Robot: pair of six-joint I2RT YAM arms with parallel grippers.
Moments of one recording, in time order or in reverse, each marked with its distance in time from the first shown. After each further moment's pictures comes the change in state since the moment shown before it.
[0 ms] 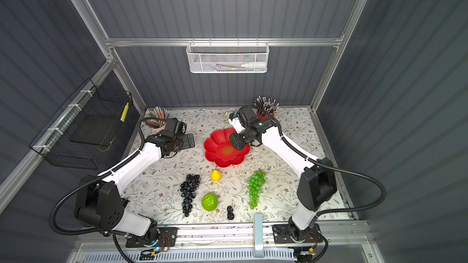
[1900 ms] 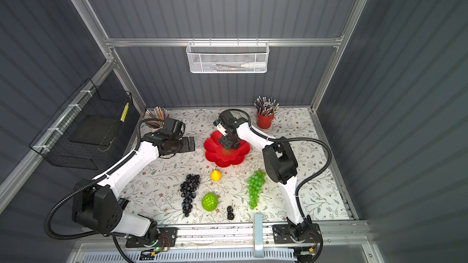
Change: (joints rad) left arm 0.000 -0.010 0.077 -0.188 0.153 0.040; right arm 0.048 0.389 0.237 0.061 0.172 -0.278
